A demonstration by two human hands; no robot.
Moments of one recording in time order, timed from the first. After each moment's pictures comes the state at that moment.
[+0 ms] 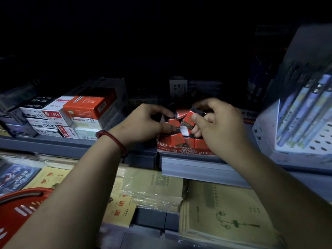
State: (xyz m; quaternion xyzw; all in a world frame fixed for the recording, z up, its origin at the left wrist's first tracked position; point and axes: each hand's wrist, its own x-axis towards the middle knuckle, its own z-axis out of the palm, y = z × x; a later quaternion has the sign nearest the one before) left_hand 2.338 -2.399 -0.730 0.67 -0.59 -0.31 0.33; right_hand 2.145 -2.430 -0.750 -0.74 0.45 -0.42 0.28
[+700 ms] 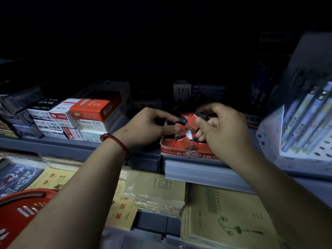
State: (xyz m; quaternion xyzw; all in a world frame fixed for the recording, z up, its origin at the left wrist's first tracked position) left_hand 2.345 -2.399 -0.734 0.62 -0.61 -0.34 0.35; right_hand 2.145 -2.430 -0.751 -0.74 0.45 -0.43 0.27
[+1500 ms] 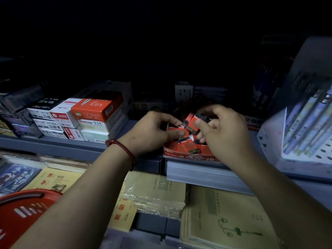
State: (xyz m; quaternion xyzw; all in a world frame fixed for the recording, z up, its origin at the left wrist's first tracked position) left_hand 2.343 -2.401 -0.742 0.62 -0.65 -0.30 0.33; right_hand 2.148 -2.433 -0.755 -0.74 0.45 -0.43 0.25
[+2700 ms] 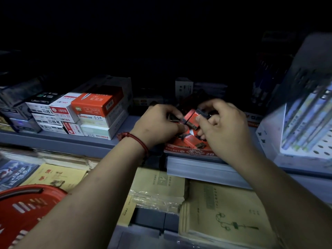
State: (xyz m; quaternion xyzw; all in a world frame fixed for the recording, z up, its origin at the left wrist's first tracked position) left_hand 2.332 -2.414 -0.748 0.70 -0.61 -0.20 0.31; right_hand 2.150 -2.438 -0.761 -0.75 0.45 -0.44 0.20
